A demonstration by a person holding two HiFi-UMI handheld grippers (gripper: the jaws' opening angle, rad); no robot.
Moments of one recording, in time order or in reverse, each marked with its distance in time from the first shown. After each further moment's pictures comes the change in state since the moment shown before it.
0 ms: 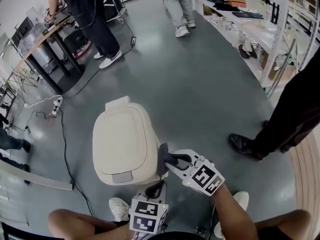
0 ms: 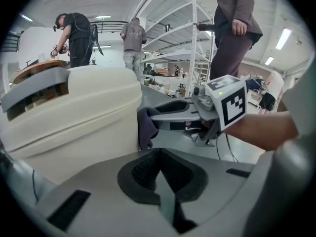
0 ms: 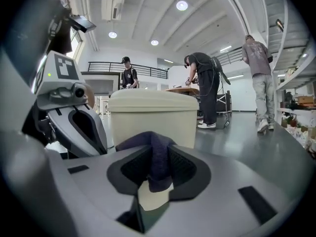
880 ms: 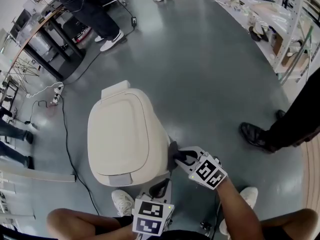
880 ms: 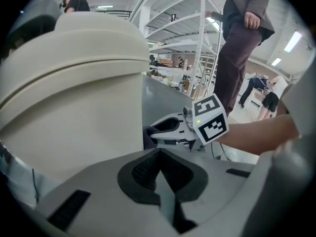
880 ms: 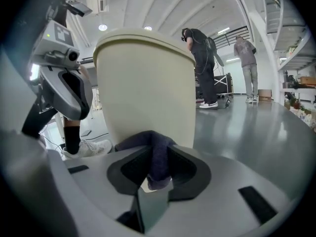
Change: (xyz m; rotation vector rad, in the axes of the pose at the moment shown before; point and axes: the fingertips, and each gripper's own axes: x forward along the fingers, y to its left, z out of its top) left arm 0.027 0.009 -0.024 -0.041 0.102 0.002; right arm 0.045 -0.011 -0.109 0.091 0.129 0.037
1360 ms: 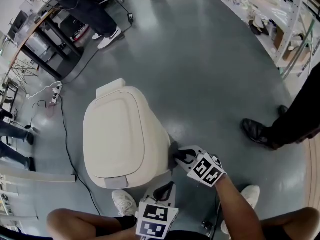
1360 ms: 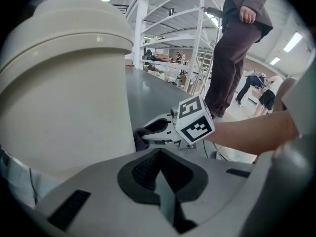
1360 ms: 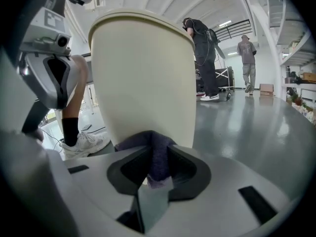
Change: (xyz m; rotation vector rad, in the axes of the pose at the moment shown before) left arm 0.013 -0.015 -0.008 0.020 0.053 -0.028; right arm 0.020 -0.008 -0.037 0.014 0.074 0.018
